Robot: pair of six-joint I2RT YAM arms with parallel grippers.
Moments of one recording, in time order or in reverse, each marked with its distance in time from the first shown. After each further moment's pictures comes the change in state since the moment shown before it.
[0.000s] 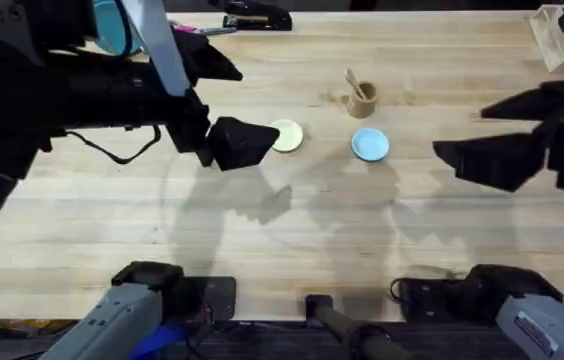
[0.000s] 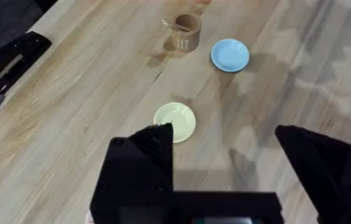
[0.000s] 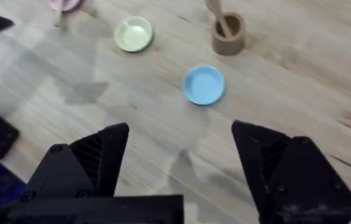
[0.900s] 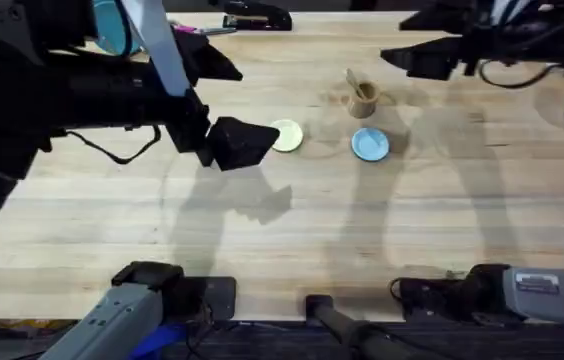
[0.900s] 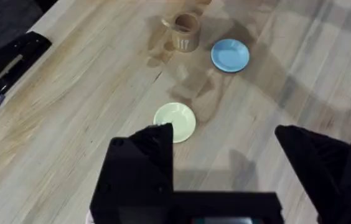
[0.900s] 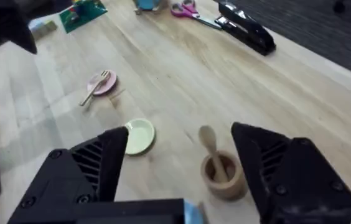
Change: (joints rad) left arm 0.000 0.000 0.000 0.000 0.000 0.000; right arm 0.000 0.691 0.000 0.862 -0.519 -0.026
